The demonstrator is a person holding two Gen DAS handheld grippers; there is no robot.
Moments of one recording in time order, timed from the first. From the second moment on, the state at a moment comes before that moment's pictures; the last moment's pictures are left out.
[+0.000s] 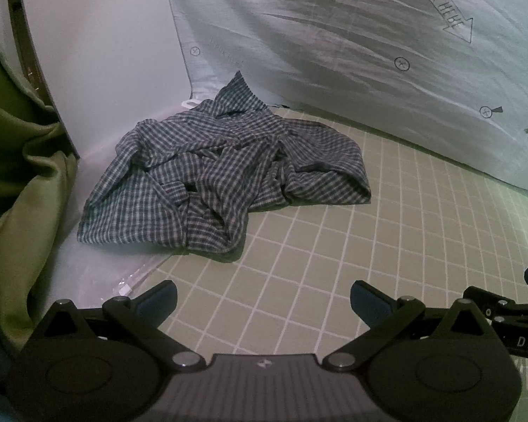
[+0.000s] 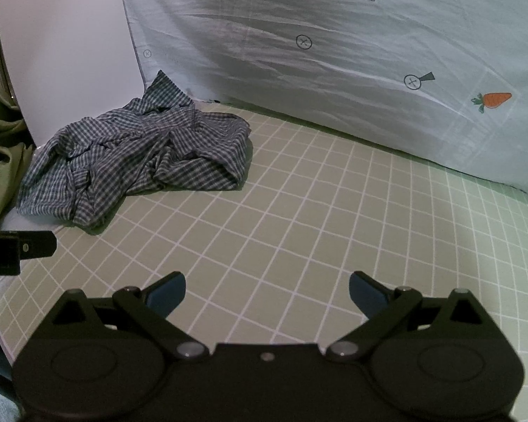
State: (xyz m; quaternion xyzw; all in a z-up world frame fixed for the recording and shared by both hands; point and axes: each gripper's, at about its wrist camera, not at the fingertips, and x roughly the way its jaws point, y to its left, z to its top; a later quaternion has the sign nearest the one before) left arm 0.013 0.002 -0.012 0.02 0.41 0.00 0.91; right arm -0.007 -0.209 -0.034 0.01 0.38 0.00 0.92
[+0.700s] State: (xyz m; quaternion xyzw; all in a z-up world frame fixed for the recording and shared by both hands) left arm 0.058 0.017 -0.038 -0.02 0.46 0.02 0.89; right arm 0.023 -0.205 -0.055 -0.01 0.41 0.00 0.91
